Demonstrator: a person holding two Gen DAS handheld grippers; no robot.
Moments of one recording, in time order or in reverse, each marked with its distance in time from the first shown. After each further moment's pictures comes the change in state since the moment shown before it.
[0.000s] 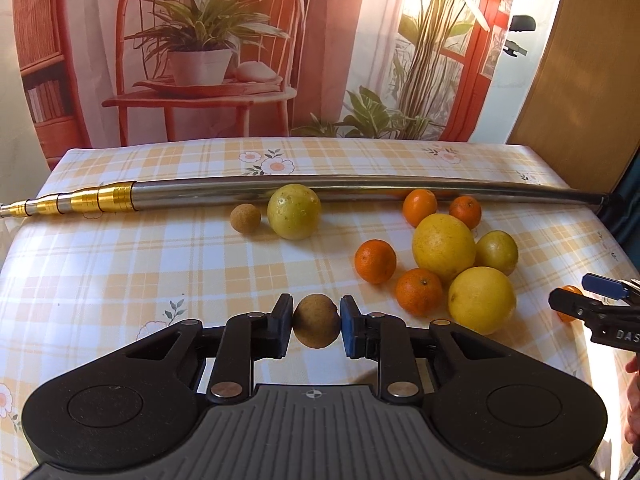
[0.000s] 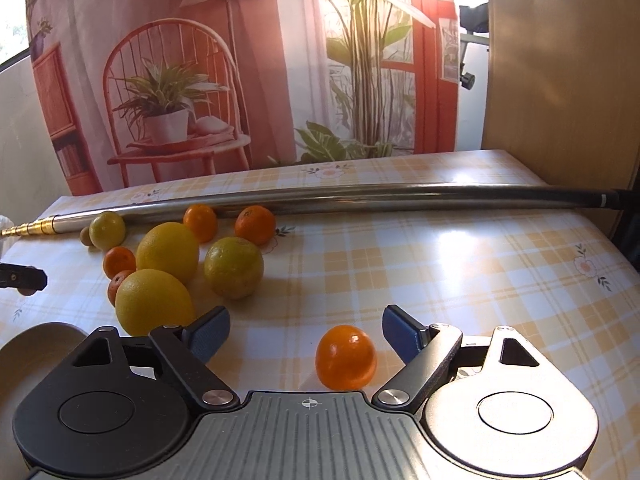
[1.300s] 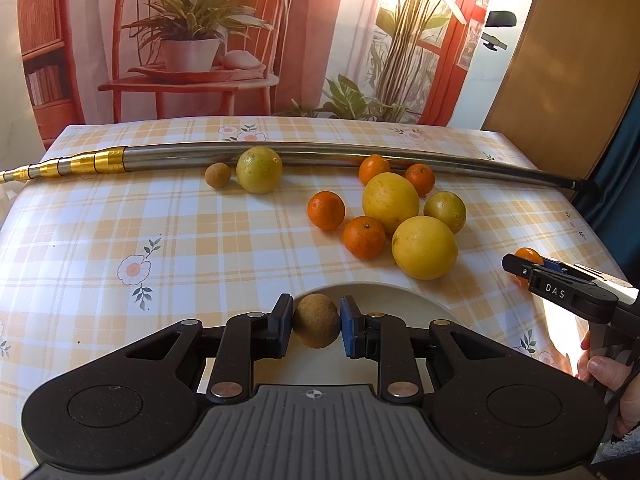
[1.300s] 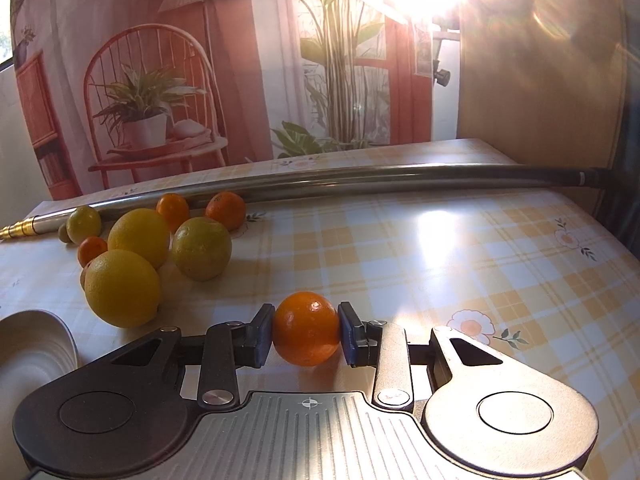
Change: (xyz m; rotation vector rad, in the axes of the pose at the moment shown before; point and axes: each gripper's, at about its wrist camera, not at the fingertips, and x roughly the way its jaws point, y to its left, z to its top) left arm -0.032 -0.023 -0.036 -0.018 0.020 -0.035; right arm -0.001 -0.012 -0.022 0.030 -0.018 -0.039
